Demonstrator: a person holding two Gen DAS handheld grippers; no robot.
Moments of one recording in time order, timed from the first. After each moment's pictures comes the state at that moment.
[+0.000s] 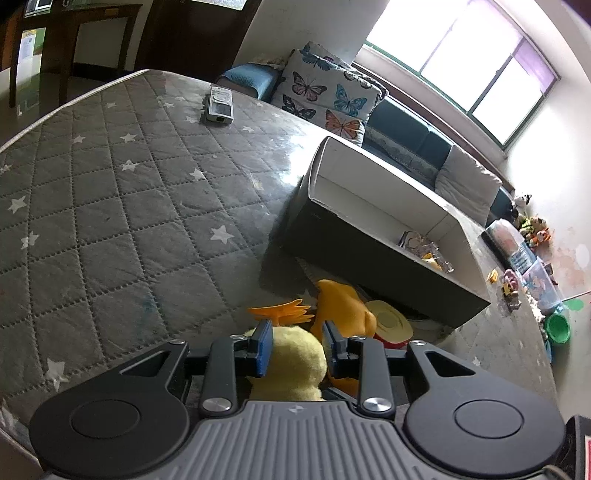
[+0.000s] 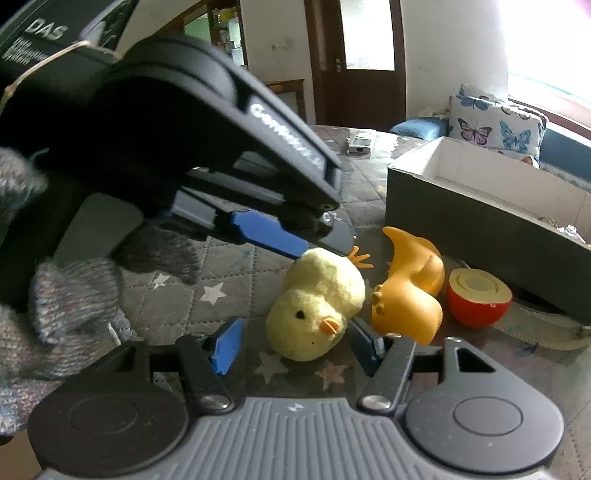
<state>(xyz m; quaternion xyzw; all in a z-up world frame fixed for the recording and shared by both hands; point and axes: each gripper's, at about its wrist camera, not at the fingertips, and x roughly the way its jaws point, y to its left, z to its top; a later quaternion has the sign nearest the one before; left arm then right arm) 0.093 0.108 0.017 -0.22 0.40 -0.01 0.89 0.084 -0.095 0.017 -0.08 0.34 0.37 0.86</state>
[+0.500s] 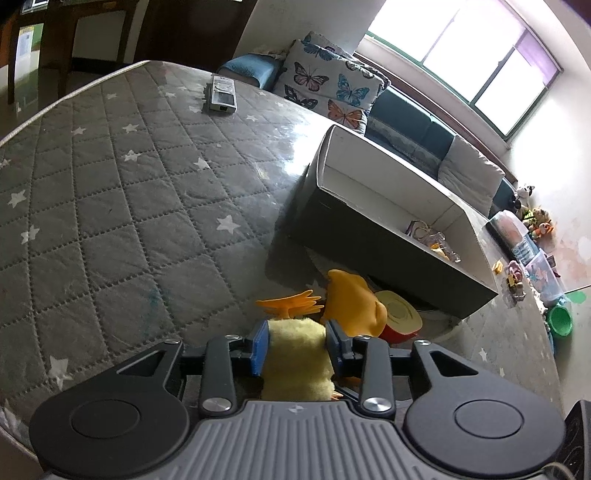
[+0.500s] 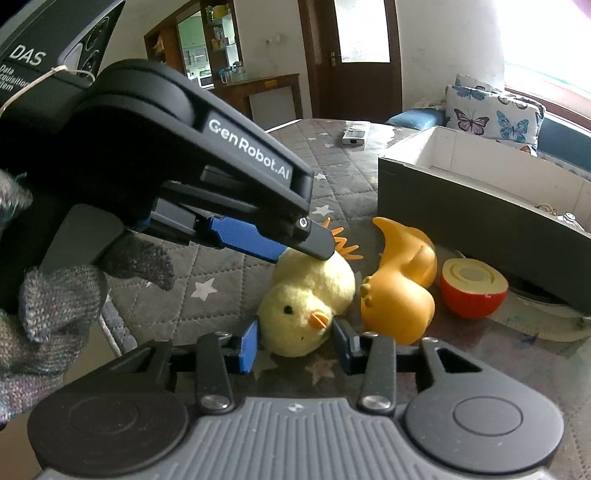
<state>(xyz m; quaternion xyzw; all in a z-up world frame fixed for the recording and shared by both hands) 0.096 0.112 0.010 -0.22 0.41 -0.02 0.88 0.086 -0.101 0.010 -0.08 0.35 0.37 0.86</state>
